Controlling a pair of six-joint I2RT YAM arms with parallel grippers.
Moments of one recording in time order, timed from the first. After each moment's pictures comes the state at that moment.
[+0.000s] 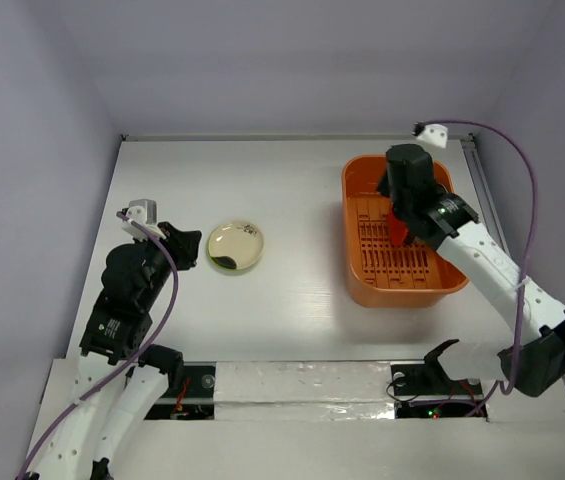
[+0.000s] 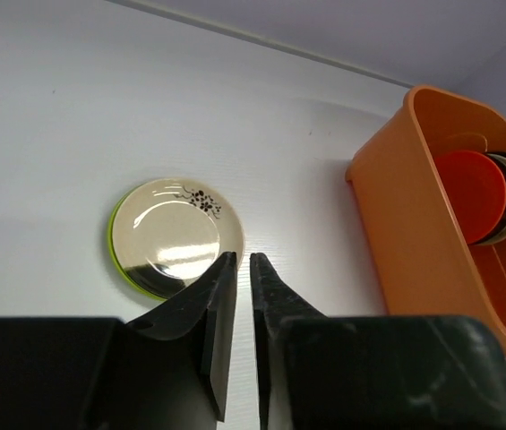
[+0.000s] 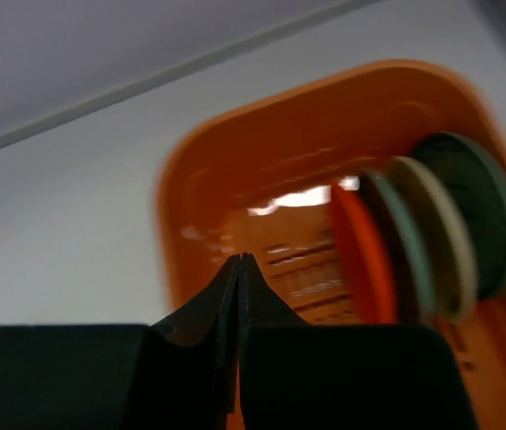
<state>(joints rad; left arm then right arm) -0.30 0.51 0.73 -0.41 -0.01 -0.46 0.57 1.30 1.34 -0.46 0.62 0.53</state>
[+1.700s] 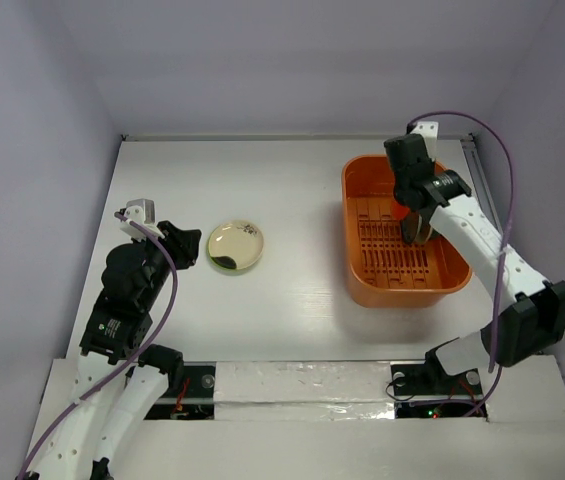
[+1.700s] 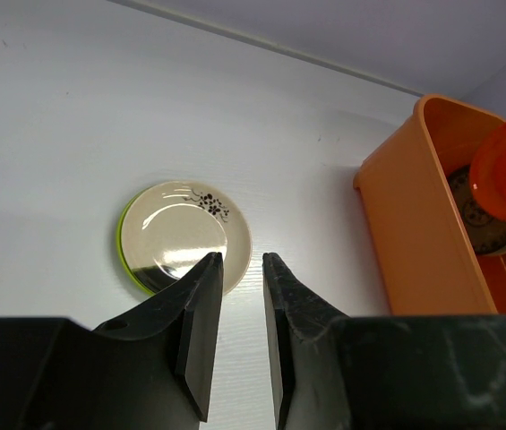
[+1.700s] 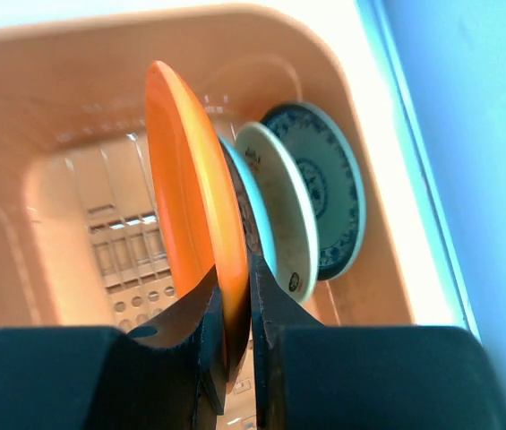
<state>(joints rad) -0.30 0.51 0.73 -0.41 -0.05 -0.47 0.40 1.46 1.43 -0.75 0.71 0.28</state>
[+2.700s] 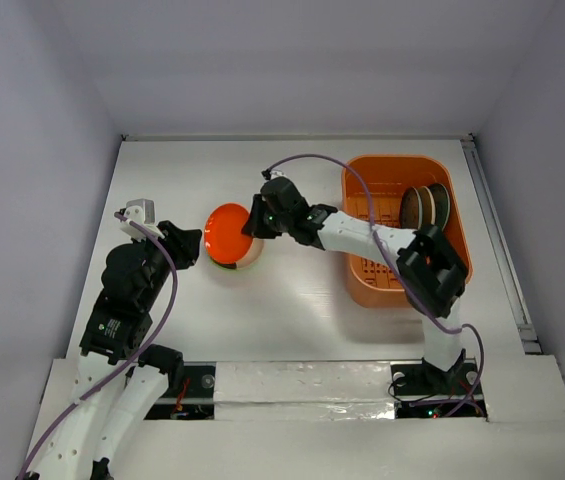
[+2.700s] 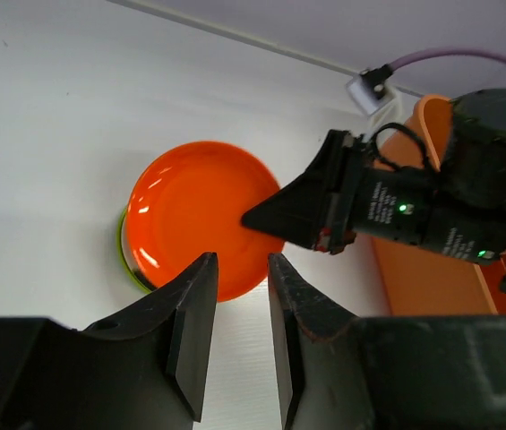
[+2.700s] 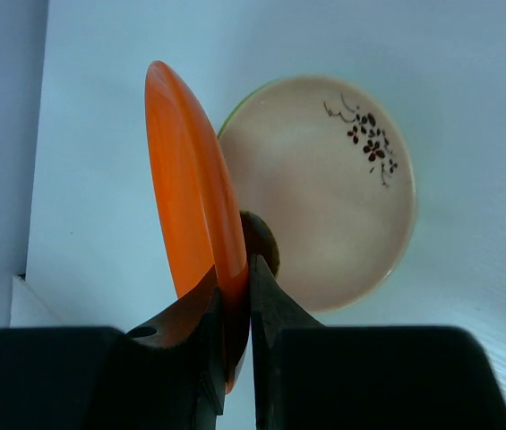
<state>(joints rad) -0.30 0.51 0.73 -0.41 -0.05 -0.47 0.85 1.95 1.51 -0.13 0.00 0.75</state>
